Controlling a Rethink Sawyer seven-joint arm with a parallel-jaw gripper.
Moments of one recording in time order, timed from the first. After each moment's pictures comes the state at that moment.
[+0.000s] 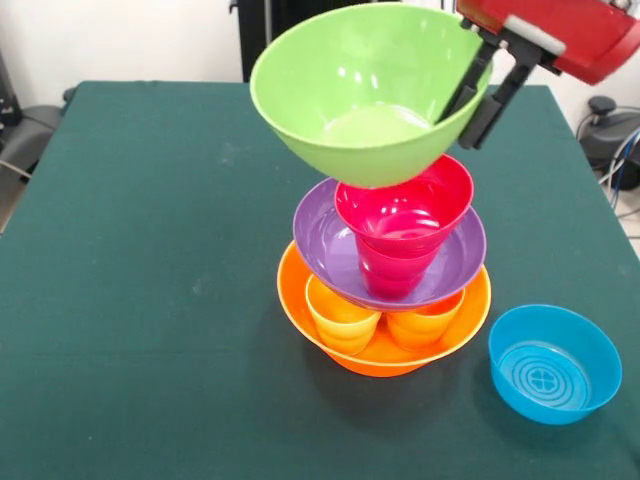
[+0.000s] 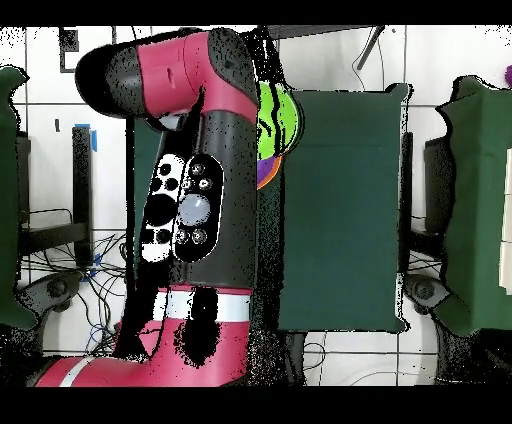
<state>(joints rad) 0.11 -0.40 -0.27 0.73 -0.17 1.16 2.15</state>
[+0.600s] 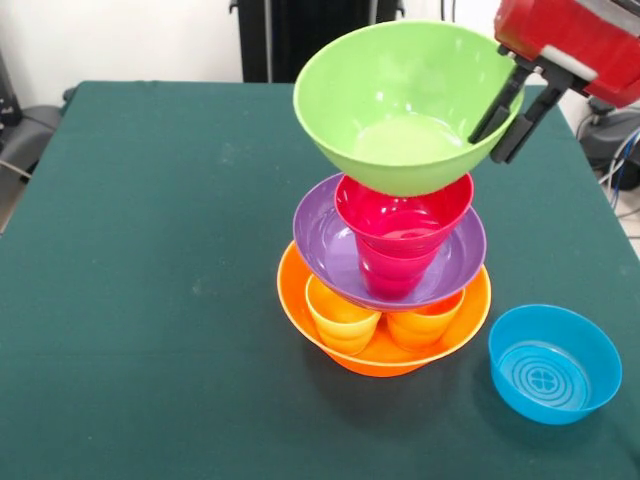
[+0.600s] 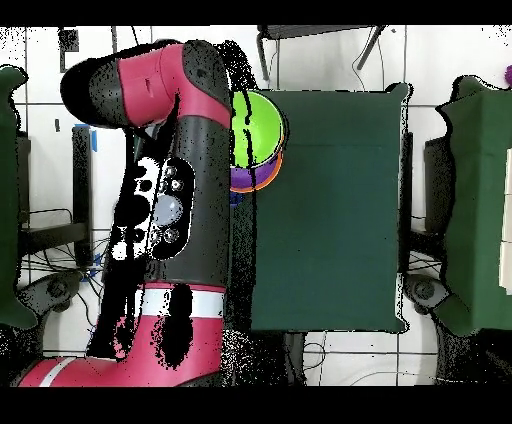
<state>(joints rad) 0.16 -0.37 -0.31 0.74 -0.15 1.16 2.16</state>
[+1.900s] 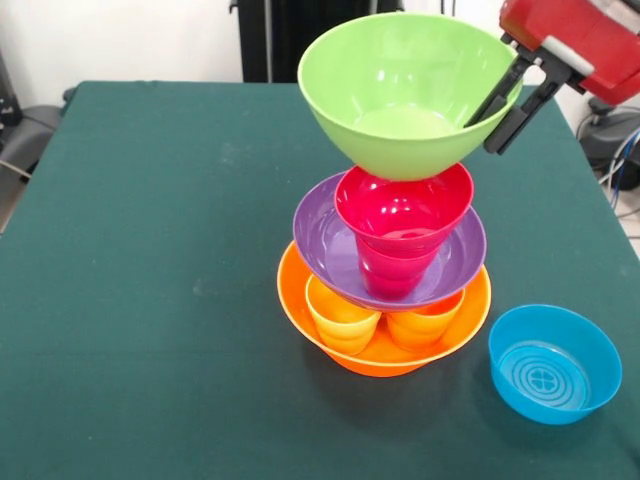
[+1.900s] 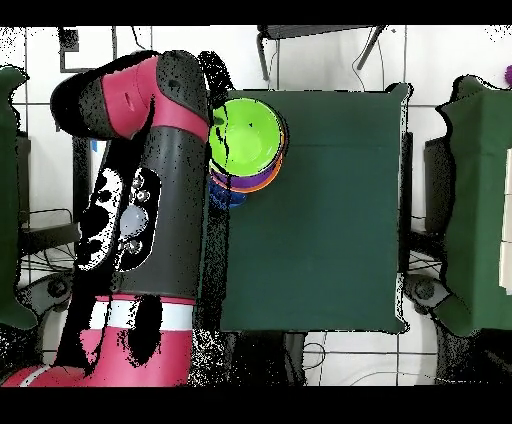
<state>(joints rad) 0.22 -0.34 -0.42 0.76 -0.15 1.12 2.25</state>
